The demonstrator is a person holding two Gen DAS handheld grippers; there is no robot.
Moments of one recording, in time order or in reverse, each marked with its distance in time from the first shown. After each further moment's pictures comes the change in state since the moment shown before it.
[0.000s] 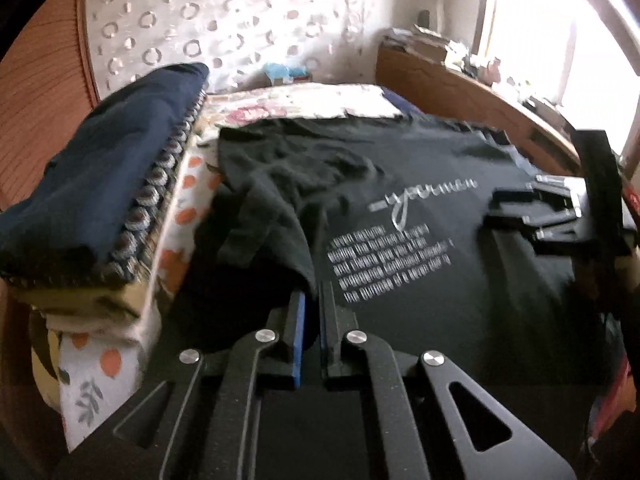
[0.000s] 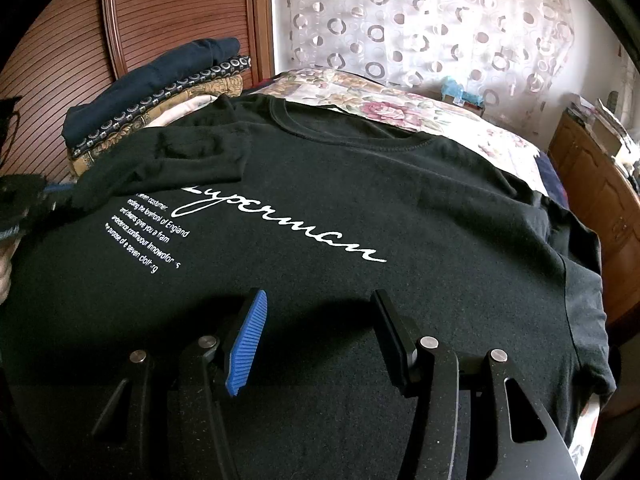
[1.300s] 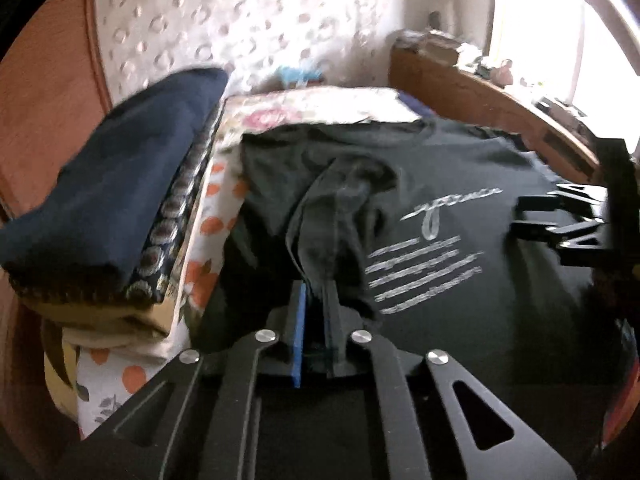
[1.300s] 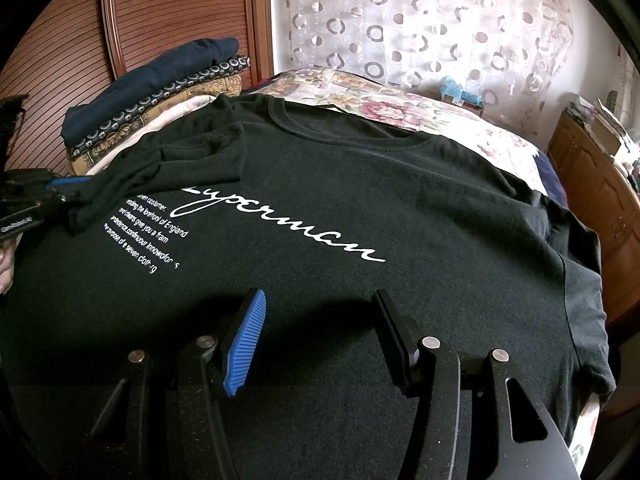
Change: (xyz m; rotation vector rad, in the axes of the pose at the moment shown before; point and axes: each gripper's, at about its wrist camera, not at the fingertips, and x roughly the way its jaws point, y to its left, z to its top) left arm -0.001 0.008 0.006 0.010 -0.040 0.057; right arm 0.001 -0.002 -0.001 0.000 0.000 0.000
